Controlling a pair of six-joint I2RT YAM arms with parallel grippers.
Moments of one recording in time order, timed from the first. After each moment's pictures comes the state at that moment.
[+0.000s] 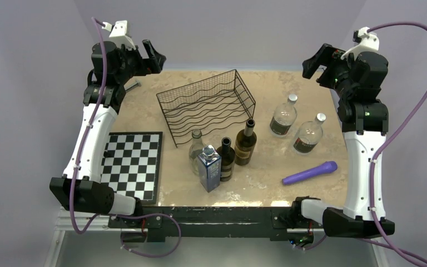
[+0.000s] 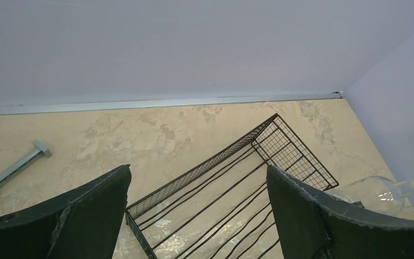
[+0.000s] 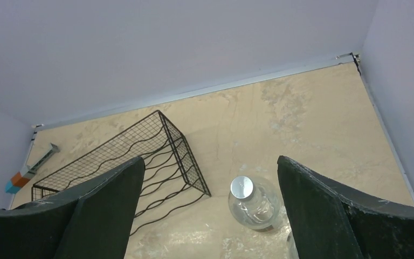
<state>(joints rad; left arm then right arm) -0.08 1.40 1.57 -0.33 0.23 -0.27 -0.06 1.19 1.67 -0.66 -0.07 0.30</state>
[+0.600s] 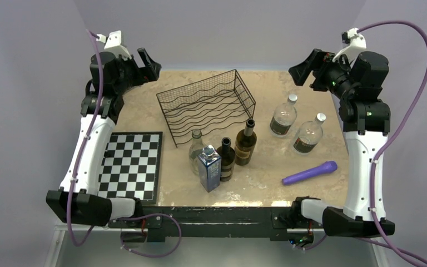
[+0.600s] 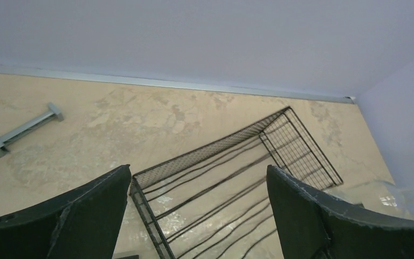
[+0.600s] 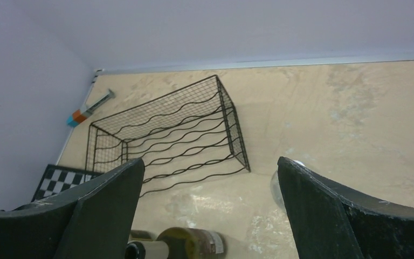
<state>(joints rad) -0.08 1.33 1.50 -0.39 0.11 -0.35 -0.07 1.20 1.70 -0.73 -0.32 0.29</state>
